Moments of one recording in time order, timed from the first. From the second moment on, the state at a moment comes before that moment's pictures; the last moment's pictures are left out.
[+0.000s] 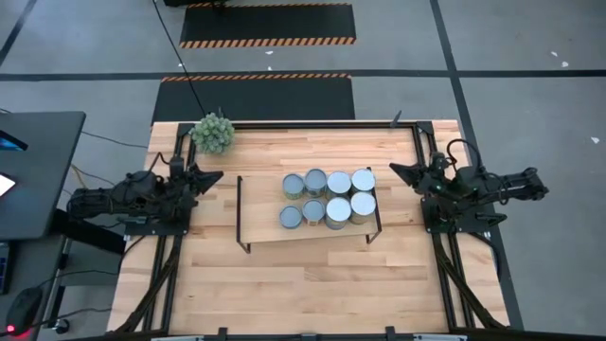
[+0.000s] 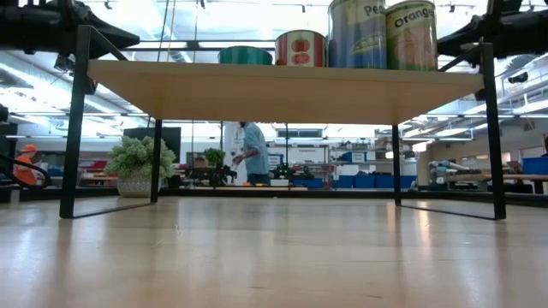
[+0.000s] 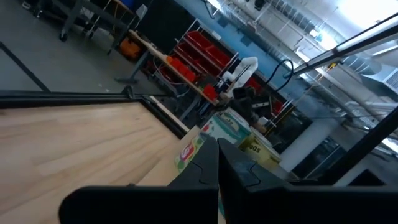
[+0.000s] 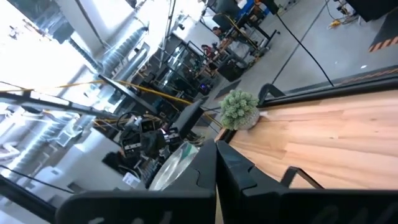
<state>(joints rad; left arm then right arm) -0.04 0.00 0.22 -0.09 -0.39 -0.67 0.17 0.09 0.22 -0.02 0.62 0.83</state>
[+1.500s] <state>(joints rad) -0.04 0.01 0.22 -0.61 -0.63 -0.94 0.14 0.06 0.01 0.08 0.63 0.66</state>
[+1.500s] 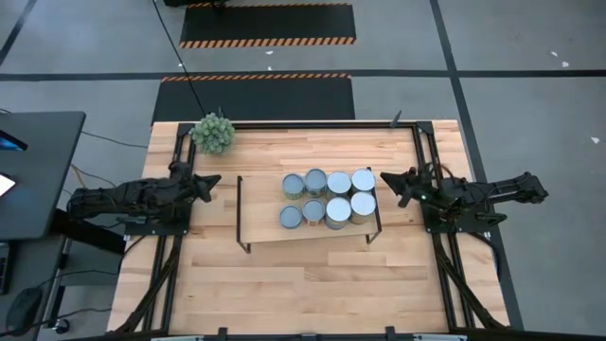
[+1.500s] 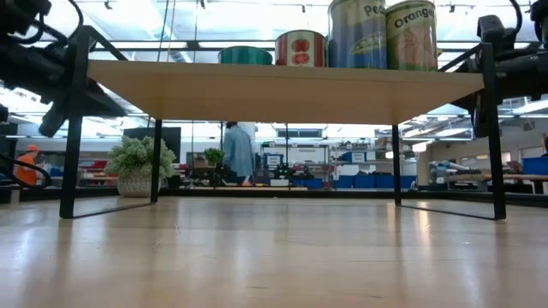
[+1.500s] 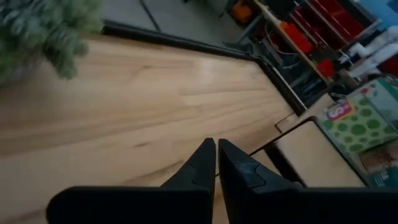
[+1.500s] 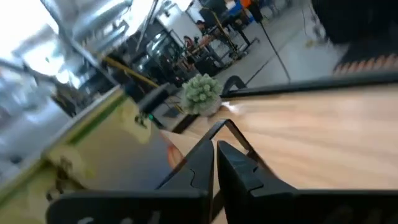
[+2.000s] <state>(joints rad) -0.04 0.01 0.22 -0.68 -0.63 -0.39 0.14 0.06 0.01 0.08 0.63 0.00</state>
